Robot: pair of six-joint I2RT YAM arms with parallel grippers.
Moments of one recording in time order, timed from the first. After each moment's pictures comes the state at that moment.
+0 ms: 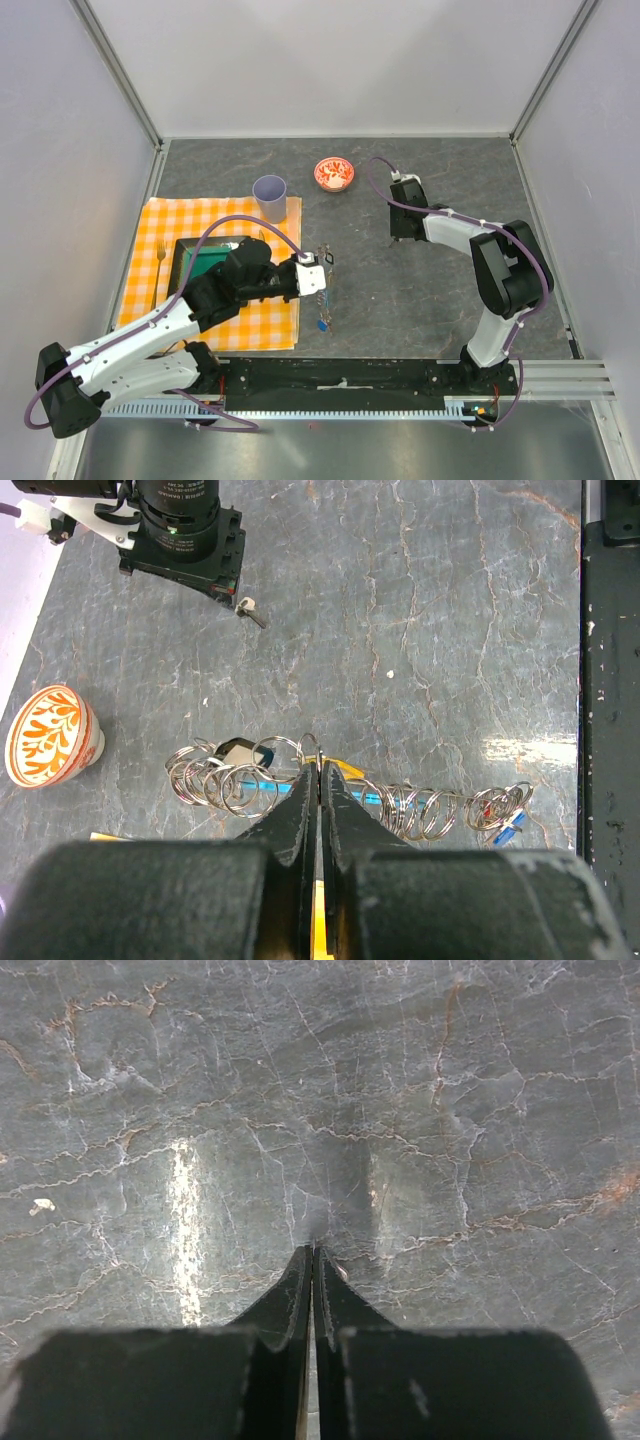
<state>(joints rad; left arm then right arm) -0.91 0.90 0.71 -0.19 0.32 0.54 0.38 1.79 1.06 -0.19 0.22 0.29</state>
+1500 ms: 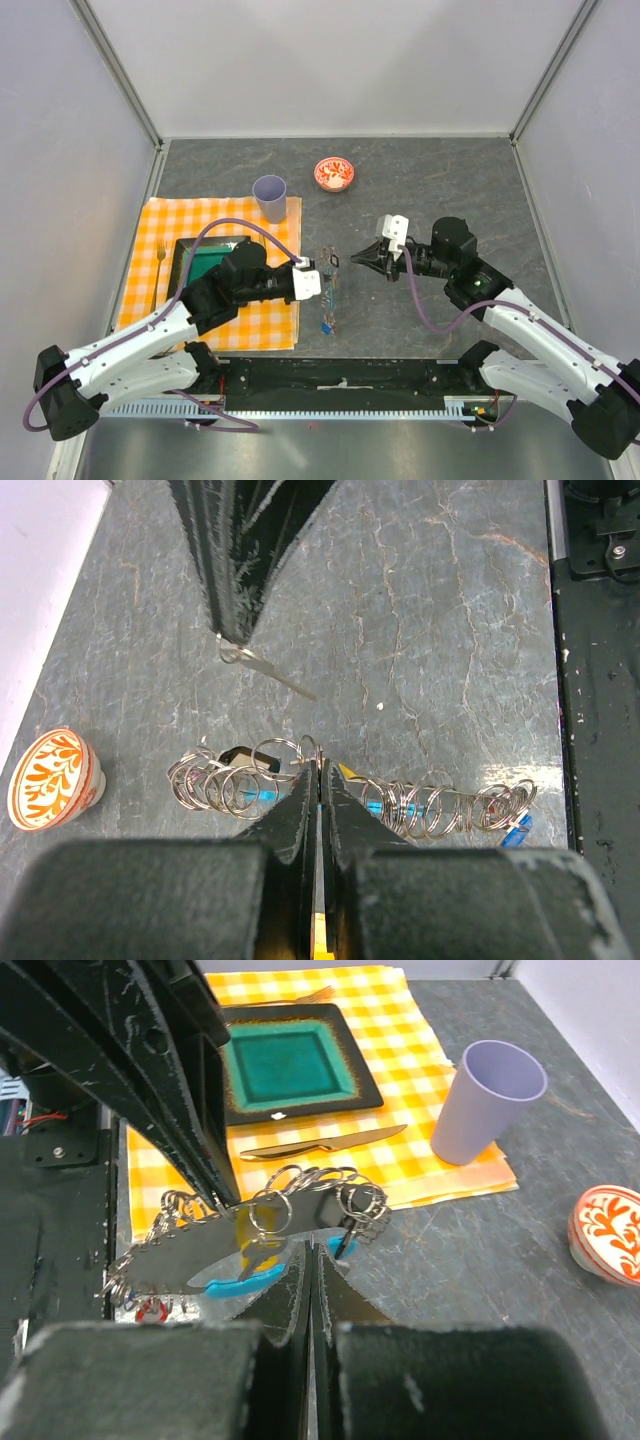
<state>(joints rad) -0.91 0.88 0.68 -0.11 0.39 0.54 0.64 0.92 0.71 0.03 -0.64 -0.26</state>
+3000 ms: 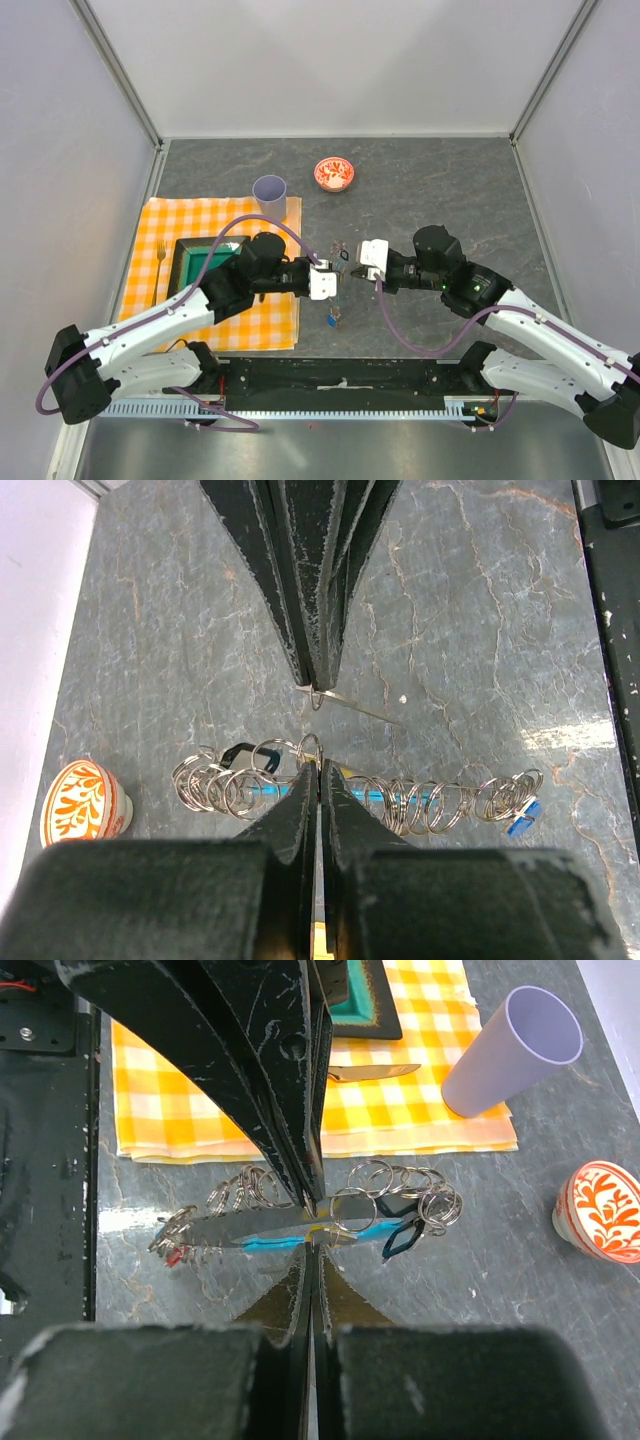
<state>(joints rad) -0.91 1.03 0.74 -0.09 0.41 0.69 0.81 0.92 0.80 -0.27 -0.46 -0.49</state>
